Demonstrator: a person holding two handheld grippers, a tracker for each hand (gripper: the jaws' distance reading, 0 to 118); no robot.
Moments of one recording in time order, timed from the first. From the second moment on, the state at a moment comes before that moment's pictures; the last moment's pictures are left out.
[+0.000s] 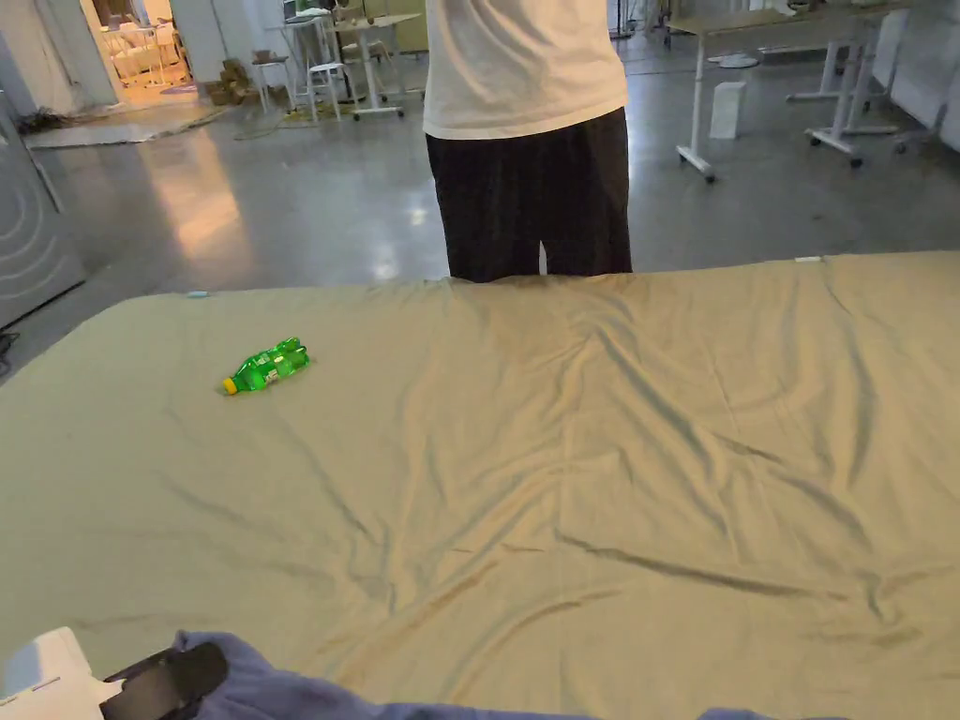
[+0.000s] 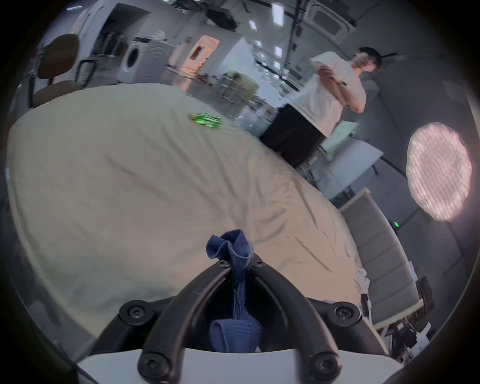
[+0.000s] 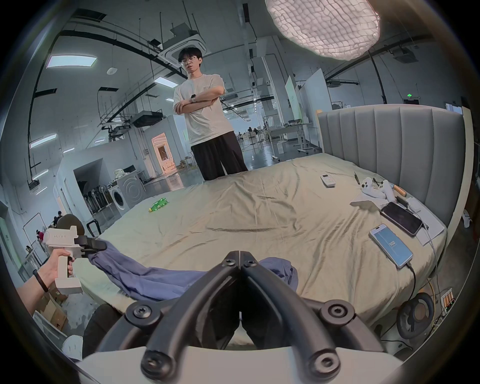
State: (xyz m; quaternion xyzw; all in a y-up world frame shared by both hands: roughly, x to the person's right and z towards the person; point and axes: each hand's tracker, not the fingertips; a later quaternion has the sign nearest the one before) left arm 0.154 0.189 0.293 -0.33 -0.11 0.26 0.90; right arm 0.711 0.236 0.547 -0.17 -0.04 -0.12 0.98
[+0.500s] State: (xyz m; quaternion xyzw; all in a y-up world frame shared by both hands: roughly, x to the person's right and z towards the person) left arm 0.400 0.132 0.306 -0.41 -0.26 0.21 0.85; right arm 0.719 0.229 0.576 -0.18 -0.07 -0.15 0.97
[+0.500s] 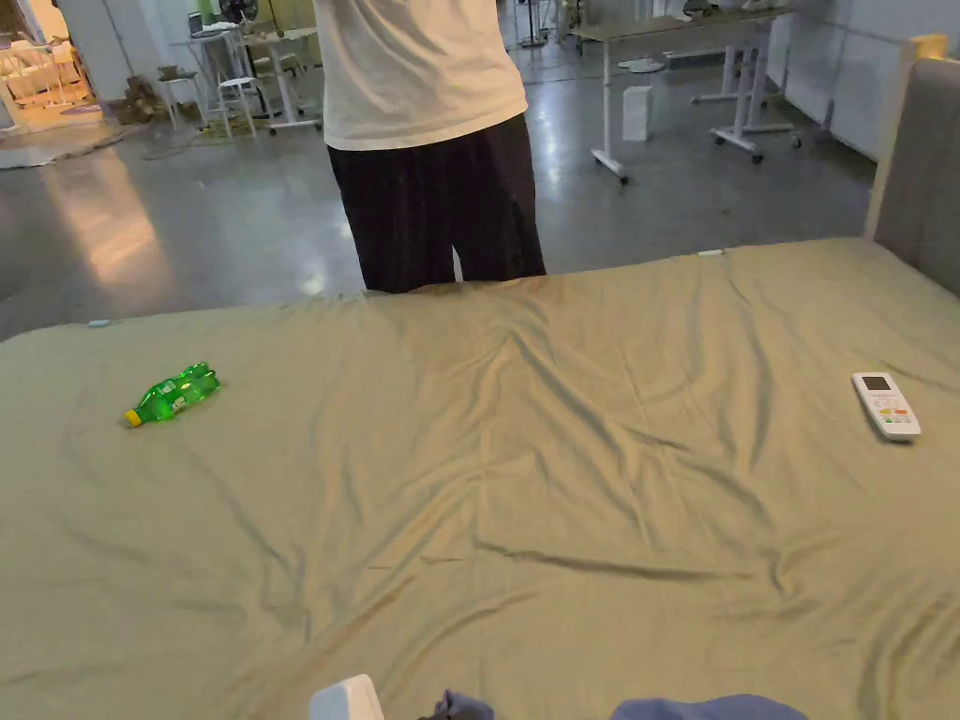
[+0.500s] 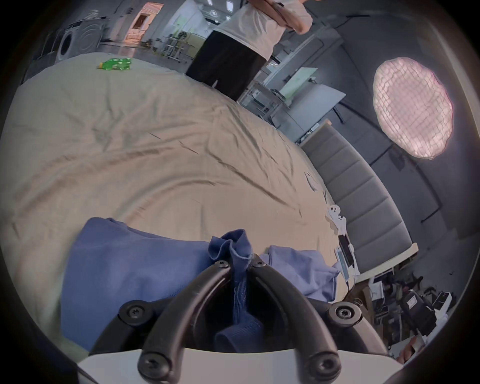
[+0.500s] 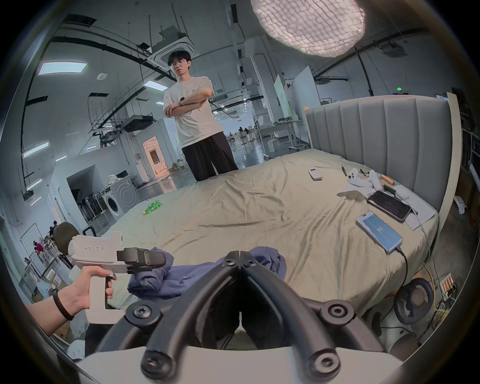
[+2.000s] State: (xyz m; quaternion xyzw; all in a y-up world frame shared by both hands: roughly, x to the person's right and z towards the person) left arm 0.262 0.062 0.298 -0.43 -0.20 0.45 0.76; right arm 0.703 0.231 0.571 -0.19 -0.04 -0.14 0.97
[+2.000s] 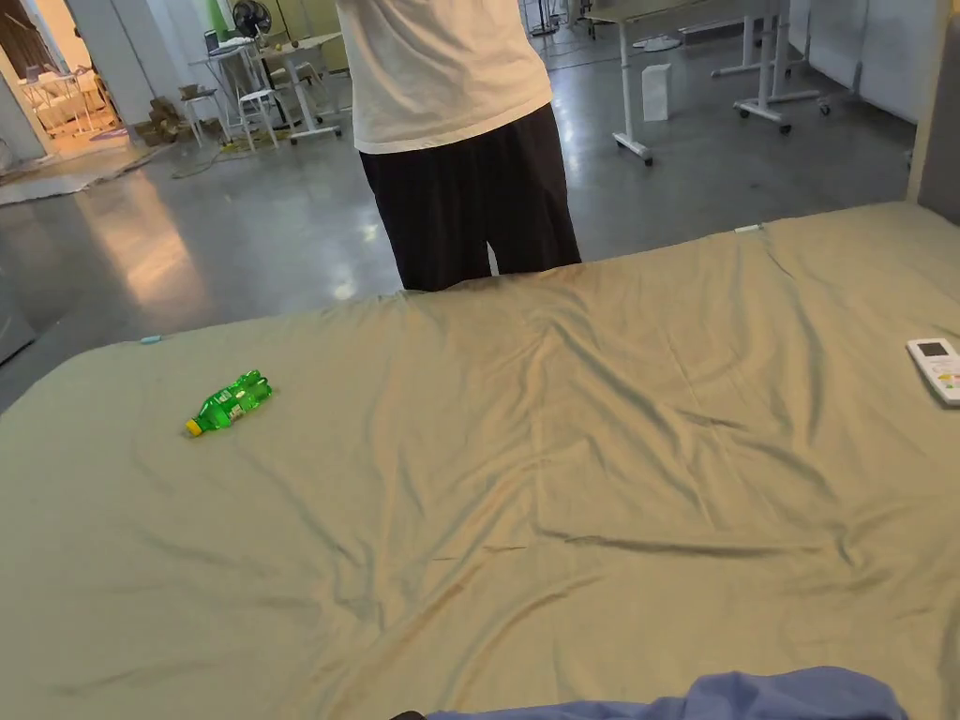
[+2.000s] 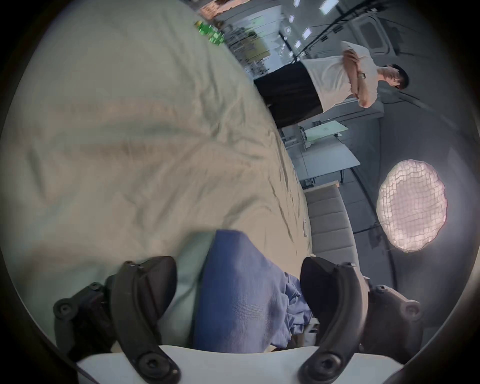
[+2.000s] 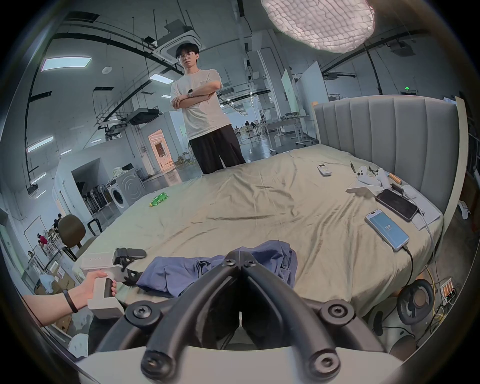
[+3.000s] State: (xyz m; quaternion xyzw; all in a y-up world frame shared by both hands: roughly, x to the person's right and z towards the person) left arm 0.290 0.211 0.305 -0.38 -0.19 0.18 0.89; right arm 0.689 0.224 0.559 -0.21 -0.01 -0.14 0.97
